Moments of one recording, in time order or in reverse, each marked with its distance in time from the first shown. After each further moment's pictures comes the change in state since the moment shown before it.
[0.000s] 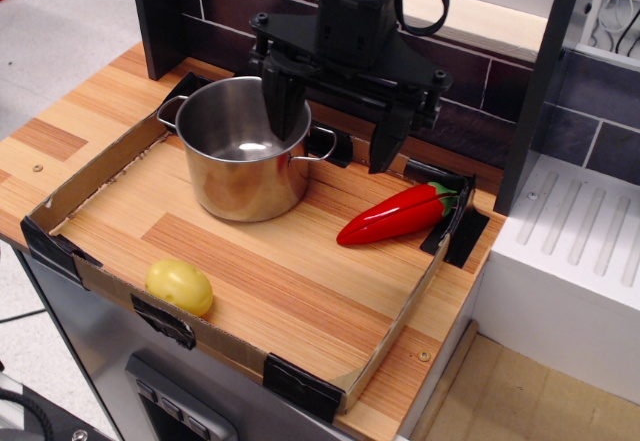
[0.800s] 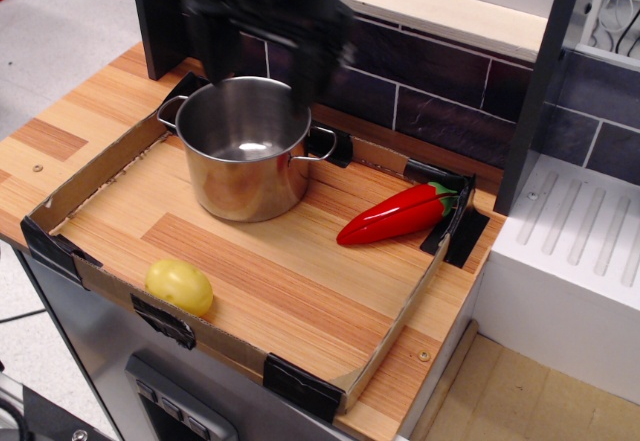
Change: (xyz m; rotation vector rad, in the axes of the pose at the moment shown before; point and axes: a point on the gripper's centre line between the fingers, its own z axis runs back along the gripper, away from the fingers) arm 0.015 0.050 0.015 -0.090 -0.006 -0.198
